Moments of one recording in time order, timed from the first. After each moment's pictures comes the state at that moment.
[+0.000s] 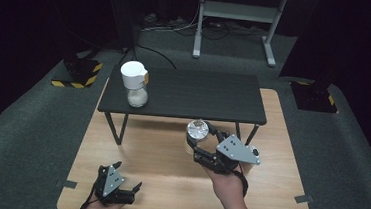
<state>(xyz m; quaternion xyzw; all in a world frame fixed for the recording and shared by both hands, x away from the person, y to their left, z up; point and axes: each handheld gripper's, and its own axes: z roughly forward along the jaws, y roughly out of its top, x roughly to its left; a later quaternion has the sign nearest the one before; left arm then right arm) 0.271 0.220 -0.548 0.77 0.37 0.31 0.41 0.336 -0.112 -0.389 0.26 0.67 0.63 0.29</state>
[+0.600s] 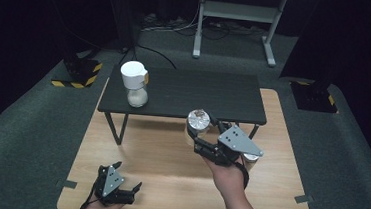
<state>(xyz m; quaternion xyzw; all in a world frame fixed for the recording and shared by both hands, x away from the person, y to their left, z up) 0.271 0.221 -0.548 0.77 0.37 0.31 0.42 0.345 -0.110 -0.366 0.25 0.66 0.64 0.30</state>
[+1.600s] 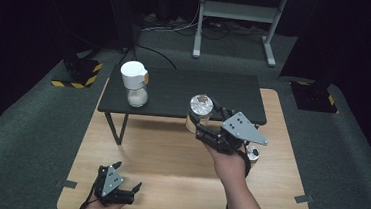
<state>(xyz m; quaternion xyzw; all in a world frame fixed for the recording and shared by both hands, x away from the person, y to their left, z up) 0.271 0.222 -0.548 0.77 0.37 0.31 0.42 0.360 -0.108 -0.338 0.25 0.64 0.66 0.32</state>
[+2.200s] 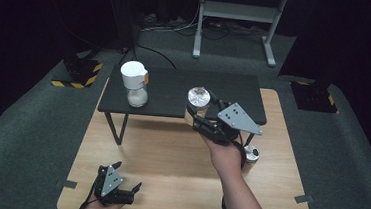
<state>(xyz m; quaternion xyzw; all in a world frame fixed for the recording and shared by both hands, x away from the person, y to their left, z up) 0.271 0.223 -0.548 0.77 0.37 0.30 0.42 0.379 -0.098 -0.334 0.25 0.64 0.65 0.32</state>
